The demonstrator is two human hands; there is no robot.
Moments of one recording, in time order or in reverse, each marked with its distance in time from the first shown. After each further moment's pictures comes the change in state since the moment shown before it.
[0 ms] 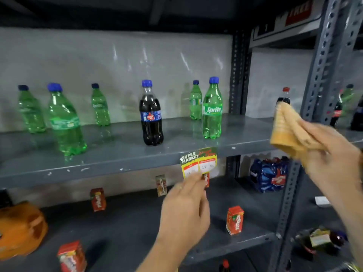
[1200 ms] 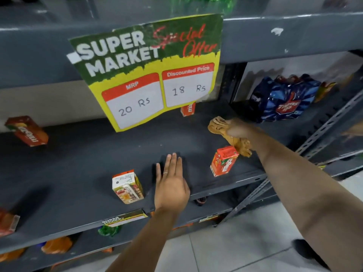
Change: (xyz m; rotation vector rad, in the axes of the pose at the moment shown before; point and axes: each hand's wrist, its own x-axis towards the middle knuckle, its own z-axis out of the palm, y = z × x) left_hand -0.110 -0.092 0.251 0.170 -0.659 -0.495; right_hand -0.097 0.219 0.301 -0.224 -1.288 0.653
